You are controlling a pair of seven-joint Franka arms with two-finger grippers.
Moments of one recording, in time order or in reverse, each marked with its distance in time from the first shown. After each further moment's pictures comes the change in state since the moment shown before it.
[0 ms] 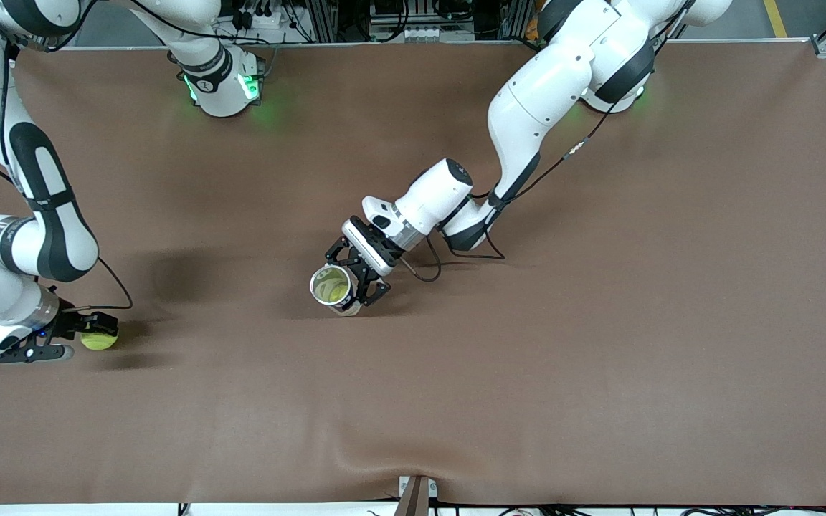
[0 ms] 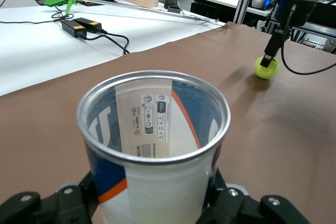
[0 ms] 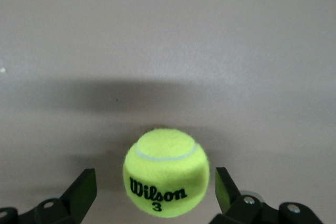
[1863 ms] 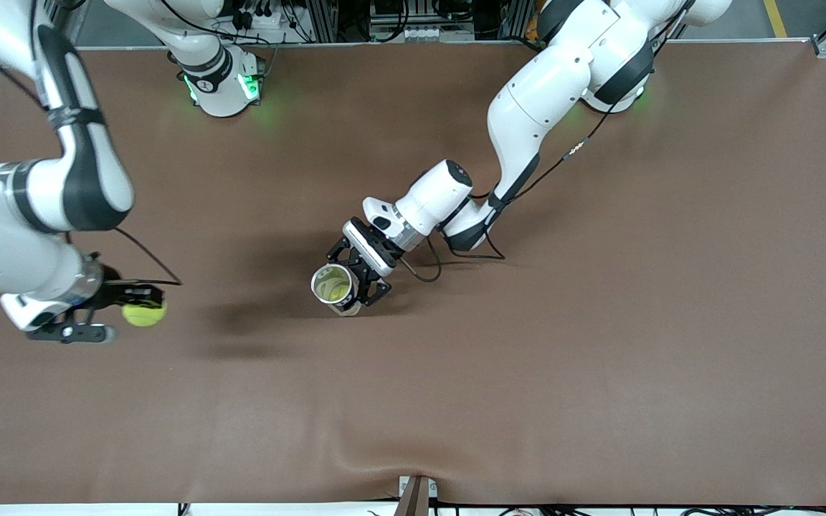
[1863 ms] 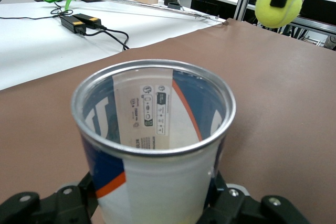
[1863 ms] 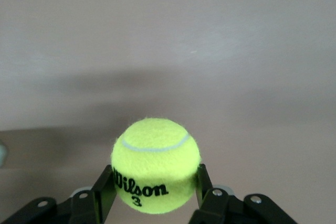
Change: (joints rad) left arm -0.001 0.008 0.001 -0.001 0.000 0.000 0.000; right arm 0.285 -0.302 0.064 0.033 0.090 -0.447 0.467
